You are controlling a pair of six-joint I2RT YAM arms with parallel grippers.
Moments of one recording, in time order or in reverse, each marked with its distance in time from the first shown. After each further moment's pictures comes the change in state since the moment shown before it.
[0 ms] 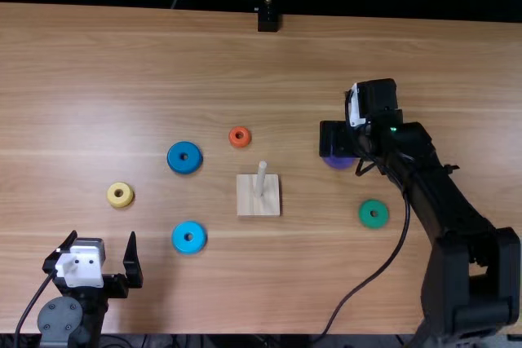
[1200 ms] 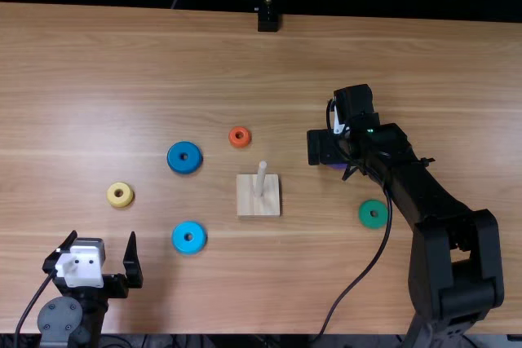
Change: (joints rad) left arm 0.000 0.000 0.000 0.001 0.000 0.000; right arm 0.055 0.075 0.000 0.004 0.084 0.001
